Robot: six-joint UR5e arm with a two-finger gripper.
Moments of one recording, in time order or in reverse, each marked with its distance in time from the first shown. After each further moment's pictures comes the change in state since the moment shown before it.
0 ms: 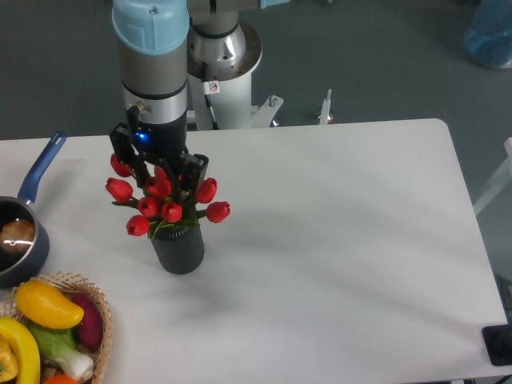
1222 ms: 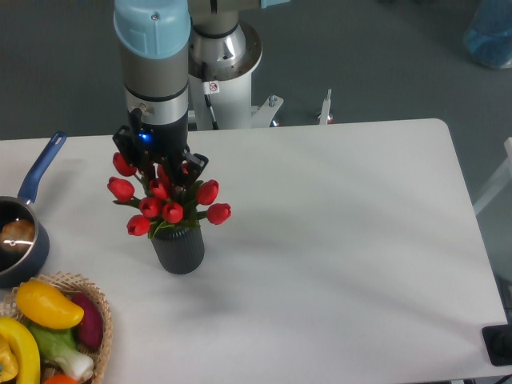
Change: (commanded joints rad) arm 0.002 0.000 0.002 -0.037 0.005 -0.021
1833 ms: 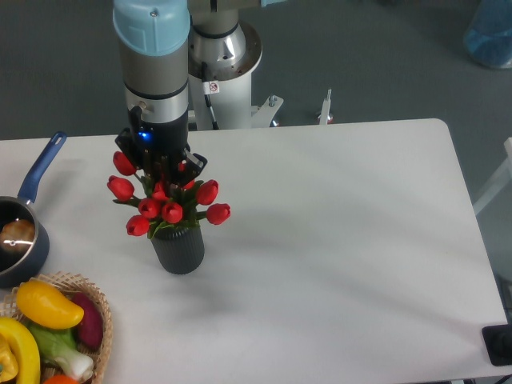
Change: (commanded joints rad) arm 0.000 0.006 0.008 0.003 0.008 0.002
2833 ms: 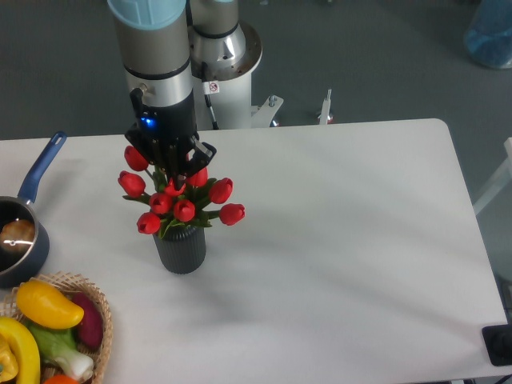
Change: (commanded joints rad) arm 0.006 0.009 0.060 0.003 0.071 0.015
